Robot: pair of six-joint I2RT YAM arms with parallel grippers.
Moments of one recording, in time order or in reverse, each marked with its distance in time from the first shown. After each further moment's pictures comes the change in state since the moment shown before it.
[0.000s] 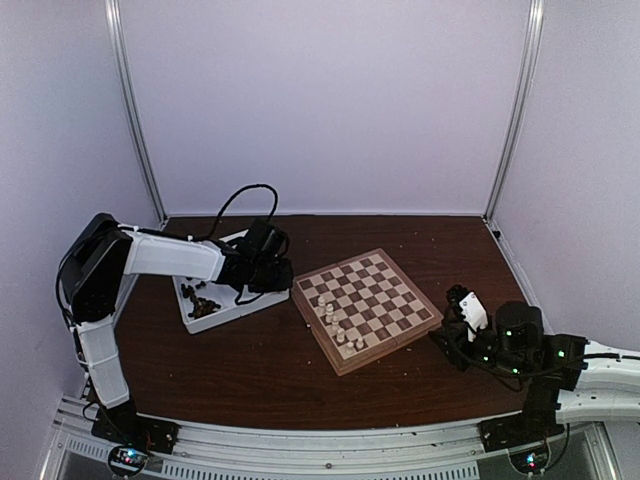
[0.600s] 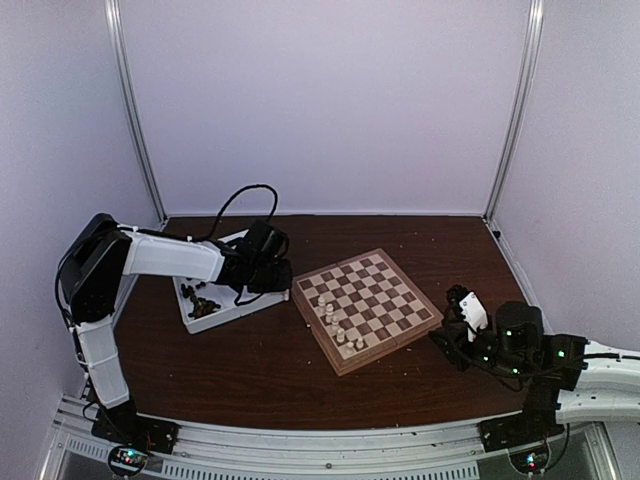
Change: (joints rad) left arm -0.002 0.000 -0.011 -0.001 -0.011 0.004; right arm 0.000 0.000 0.000 0.000 0.000 0.000
